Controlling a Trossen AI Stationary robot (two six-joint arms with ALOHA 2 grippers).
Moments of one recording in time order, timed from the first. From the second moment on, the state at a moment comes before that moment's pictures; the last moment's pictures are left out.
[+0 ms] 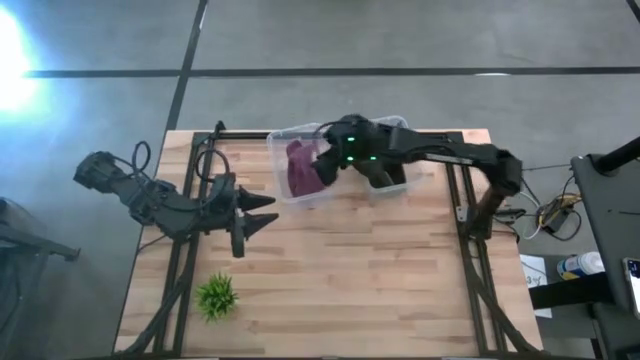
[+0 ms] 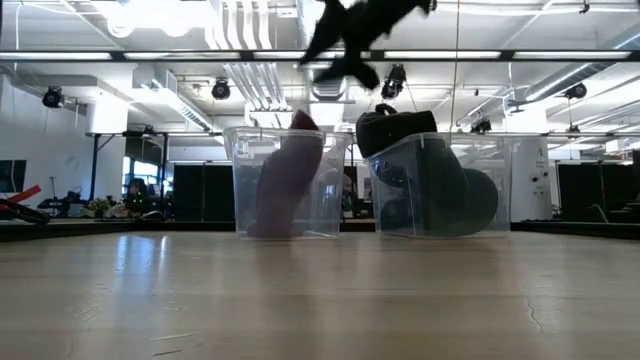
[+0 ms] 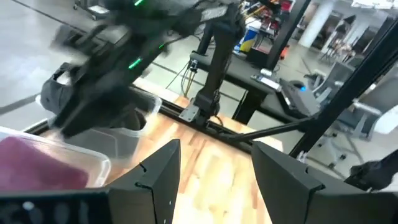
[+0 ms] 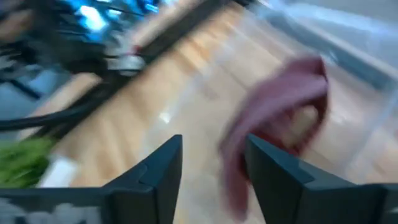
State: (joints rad) left arm -0.50 1.07 1.31 -0.47 -0.71 -0.55; right arm -0.27 1.73 1.58 -0.47 -0.07 0.49
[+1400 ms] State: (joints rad) left arm -0.08 0.68 0.27 0.66 0.22 -0.49; right arm 0.27 0.39 0.36 -0.02 0.15 0.48
